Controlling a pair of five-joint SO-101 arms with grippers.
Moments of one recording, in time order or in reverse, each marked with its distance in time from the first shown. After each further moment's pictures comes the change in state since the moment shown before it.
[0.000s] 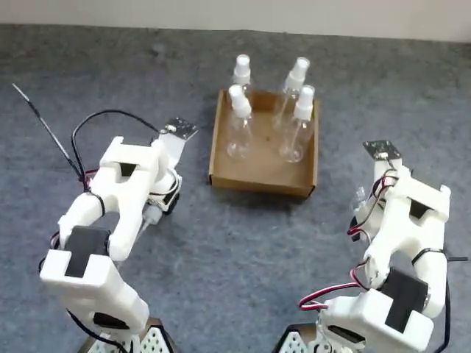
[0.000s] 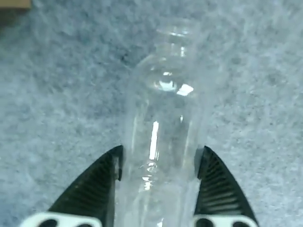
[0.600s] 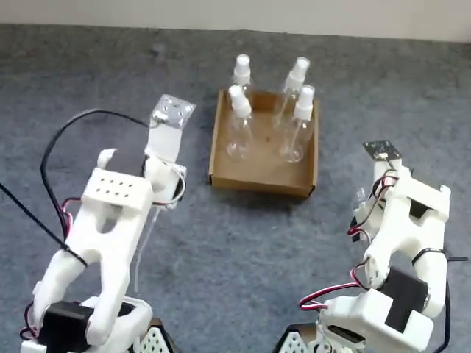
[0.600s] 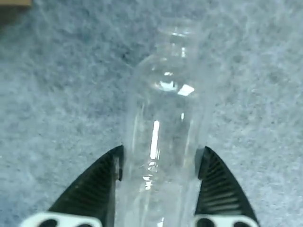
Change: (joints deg) left arm 6.9 -31.2 9.3 3.6 13.7; right arm 0.0 0.0 0.0 0.3 0.0
